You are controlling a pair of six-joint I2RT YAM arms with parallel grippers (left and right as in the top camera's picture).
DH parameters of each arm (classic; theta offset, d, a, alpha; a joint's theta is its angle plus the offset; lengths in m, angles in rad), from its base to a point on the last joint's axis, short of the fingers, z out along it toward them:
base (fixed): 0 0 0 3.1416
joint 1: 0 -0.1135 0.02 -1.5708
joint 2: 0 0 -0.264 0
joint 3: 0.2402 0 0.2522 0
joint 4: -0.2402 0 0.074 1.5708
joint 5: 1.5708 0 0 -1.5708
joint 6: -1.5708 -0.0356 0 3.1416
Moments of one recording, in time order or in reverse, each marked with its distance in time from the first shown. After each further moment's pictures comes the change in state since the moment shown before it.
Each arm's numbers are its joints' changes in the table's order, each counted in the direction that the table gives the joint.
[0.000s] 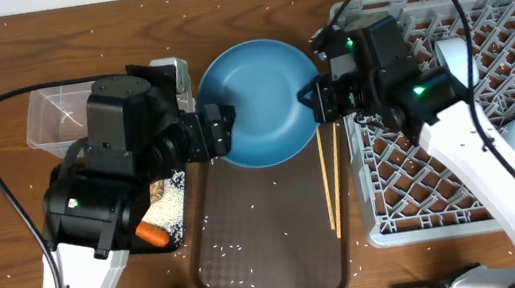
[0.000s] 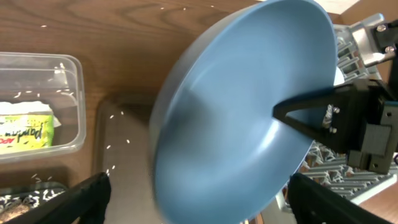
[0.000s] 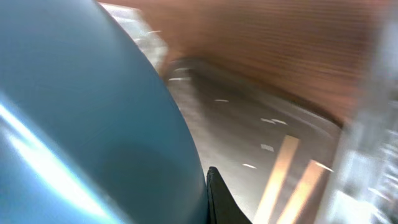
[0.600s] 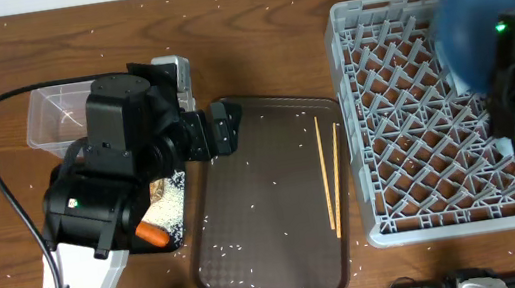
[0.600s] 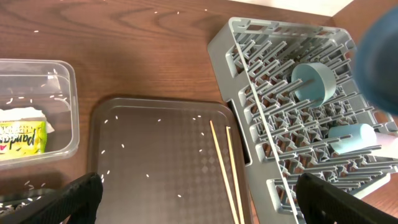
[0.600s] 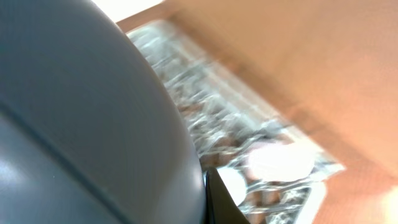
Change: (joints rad) left arm 0.000 0.000 0.000 0.017 0.014 0.000; right arm 0.443 0.247 -0.002 -0.144 1.062 -0.115
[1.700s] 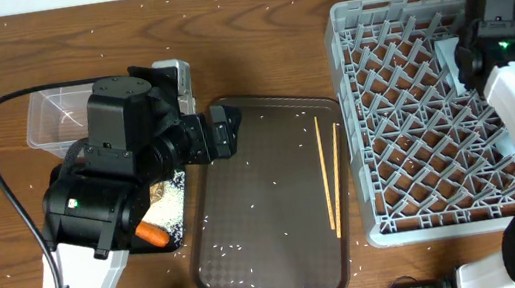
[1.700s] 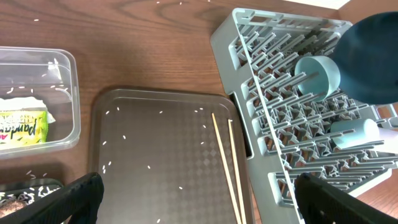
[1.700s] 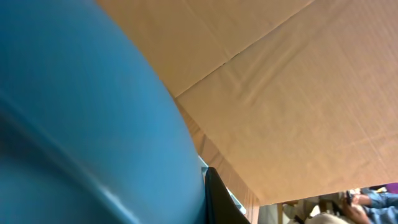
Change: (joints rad) left arm 0.000 0.000 0.000 -0.033 0.000 0.000; right arm 0.051 -0.441 0.001 0.320 0.385 0.400
